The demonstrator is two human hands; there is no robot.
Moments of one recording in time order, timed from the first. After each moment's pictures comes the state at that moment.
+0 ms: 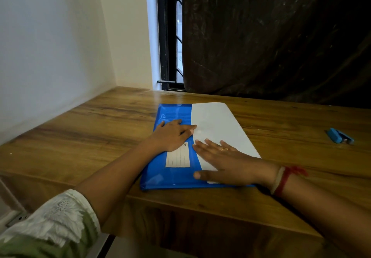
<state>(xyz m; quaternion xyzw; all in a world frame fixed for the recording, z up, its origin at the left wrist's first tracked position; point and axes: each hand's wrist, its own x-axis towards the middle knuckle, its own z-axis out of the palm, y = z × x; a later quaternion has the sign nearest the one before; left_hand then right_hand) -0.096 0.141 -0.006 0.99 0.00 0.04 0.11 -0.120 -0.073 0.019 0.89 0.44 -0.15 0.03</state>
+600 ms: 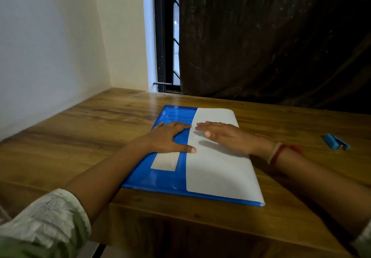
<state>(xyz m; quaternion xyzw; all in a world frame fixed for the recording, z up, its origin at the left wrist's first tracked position) -0.090 0.153 0.001 0.99 -0.06 0.01 0.14 -0.054 -0.075 0.037 0.88 0.43 -0.10 -0.18</state>
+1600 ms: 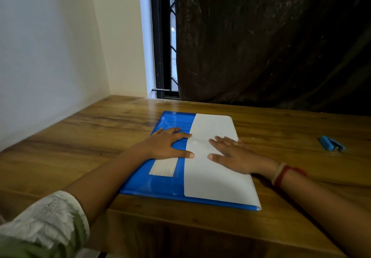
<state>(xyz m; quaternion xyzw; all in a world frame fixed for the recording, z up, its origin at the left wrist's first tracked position) -0.095 0.150 0.007 0.99 -0.06 -0.03 0.11 -0.061 -0.095 0.012 0.94 0.32 -0.10 -0.05</state>
